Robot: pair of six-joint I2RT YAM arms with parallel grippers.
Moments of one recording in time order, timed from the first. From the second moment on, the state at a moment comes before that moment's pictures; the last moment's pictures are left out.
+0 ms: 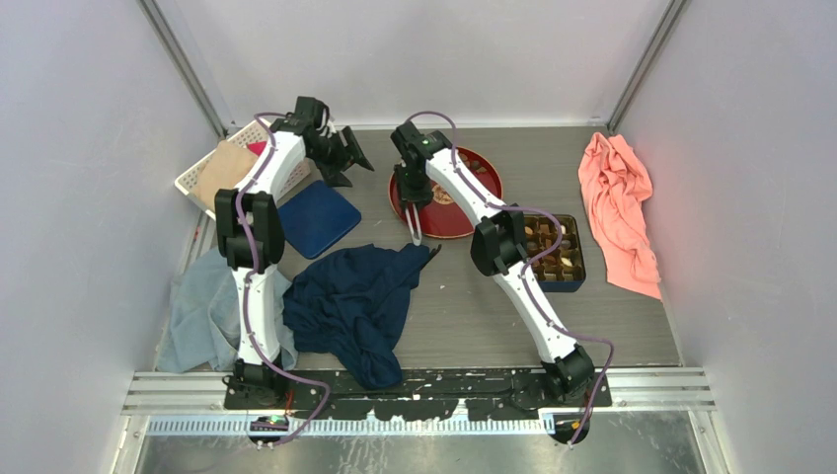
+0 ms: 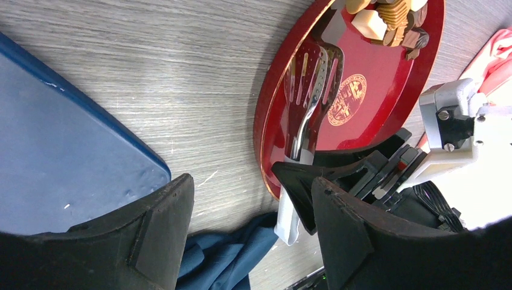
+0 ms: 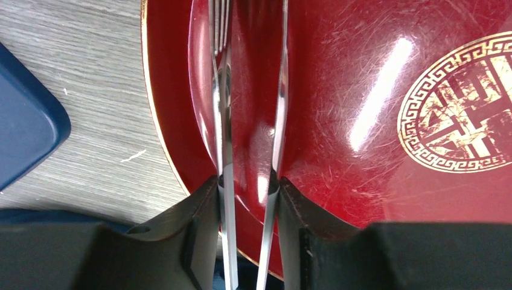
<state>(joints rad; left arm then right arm) -0.15 2.25 2.06 -0.84 0.43 -0.63 0.58 2.72 2.75 -1.25 -0.04 0.39</state>
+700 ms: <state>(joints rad) -0.15 2.25 2.06 -0.83 0.44 -0.64 0.57 2.53 2.47 -1.23 -0.03 0.39</state>
